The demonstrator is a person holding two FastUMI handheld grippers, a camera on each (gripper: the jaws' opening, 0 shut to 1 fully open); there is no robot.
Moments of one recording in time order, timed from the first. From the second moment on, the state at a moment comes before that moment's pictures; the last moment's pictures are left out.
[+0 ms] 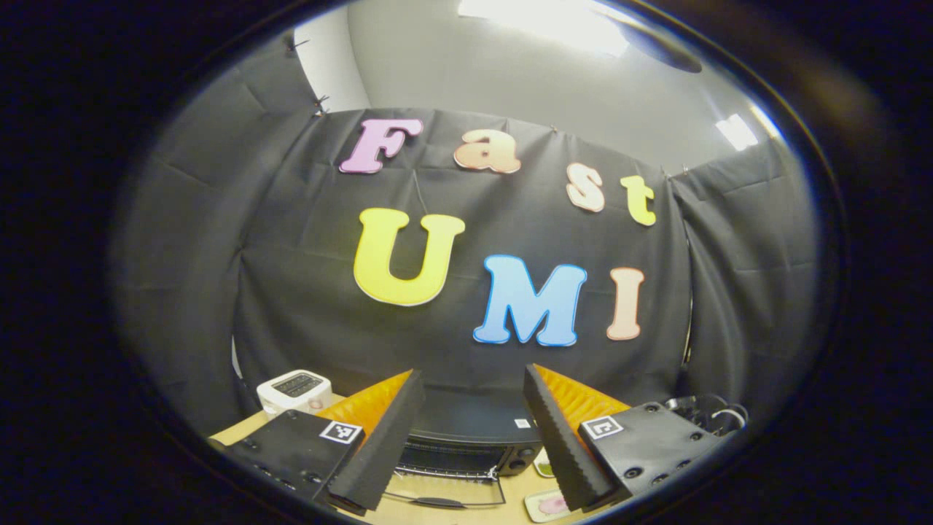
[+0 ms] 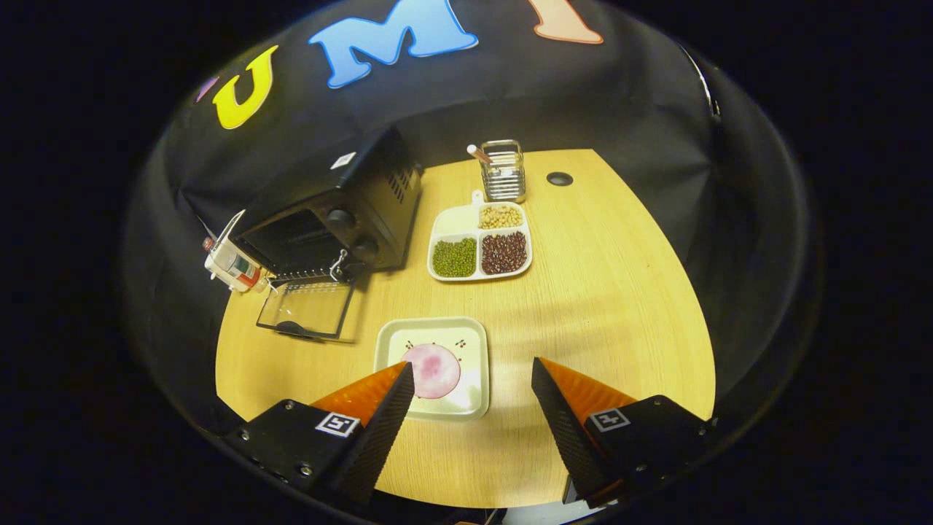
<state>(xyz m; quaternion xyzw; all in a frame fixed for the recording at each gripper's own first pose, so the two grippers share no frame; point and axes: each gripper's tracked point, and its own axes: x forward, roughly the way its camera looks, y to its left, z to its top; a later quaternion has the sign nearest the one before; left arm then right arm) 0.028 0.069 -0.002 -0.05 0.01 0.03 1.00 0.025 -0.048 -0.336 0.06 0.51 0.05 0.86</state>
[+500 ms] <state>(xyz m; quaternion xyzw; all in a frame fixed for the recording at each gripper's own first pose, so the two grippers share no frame) 0.007 0.105 0.024 -0.07 -0.01 0.06 1.00 0.038 -0.061 -0.422 0.00 0.58 0.02 0.81</state>
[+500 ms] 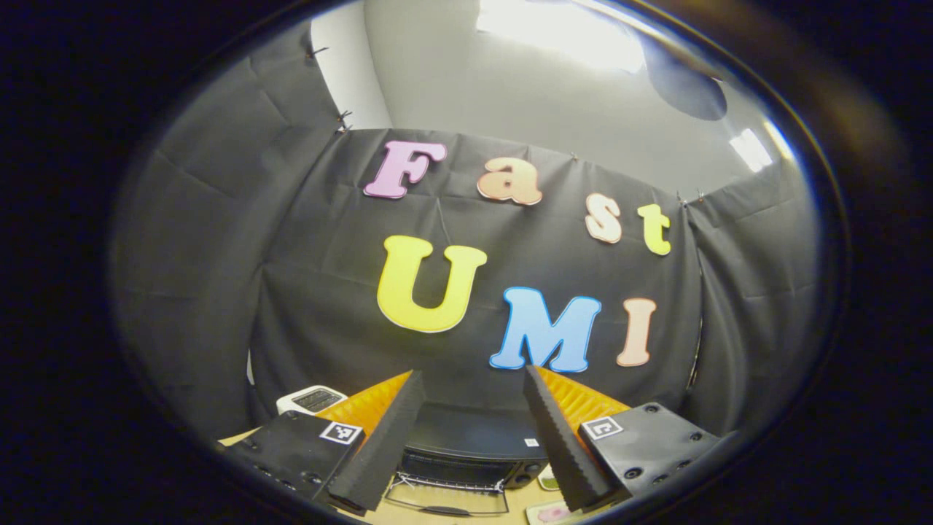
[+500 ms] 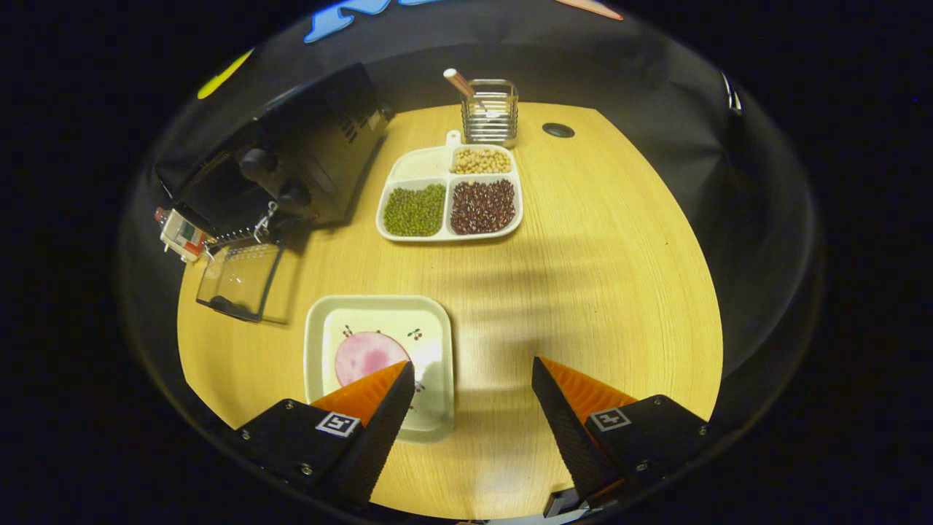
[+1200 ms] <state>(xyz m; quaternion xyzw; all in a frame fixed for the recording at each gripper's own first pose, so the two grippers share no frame) 0.007 0.113 -0.003 -0.09 0.02 0.08 0.99 0.044 -0.039 -0.478 0.01 0.65 0.05 0.76</state>
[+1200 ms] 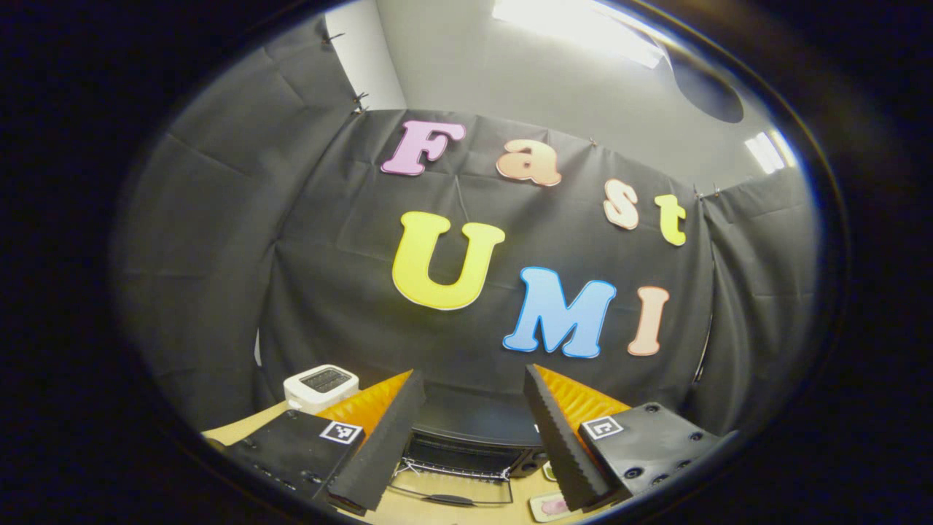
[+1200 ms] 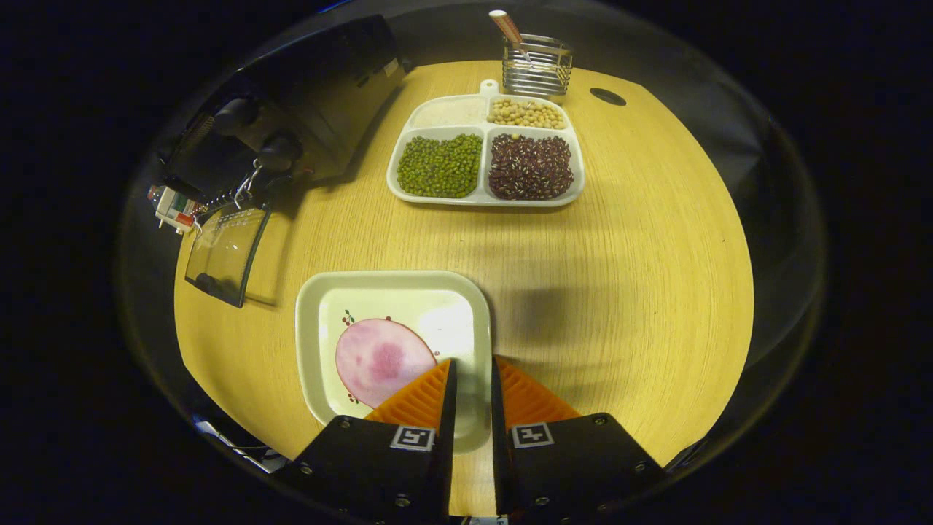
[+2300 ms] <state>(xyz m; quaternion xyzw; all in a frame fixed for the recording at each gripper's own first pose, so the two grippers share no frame) 0.004 -0.010 0.014 -0.04 0.05 0.07 1.00 0.018 -0.035 -0.431 0.48 0.54 0.14 0.68</state>
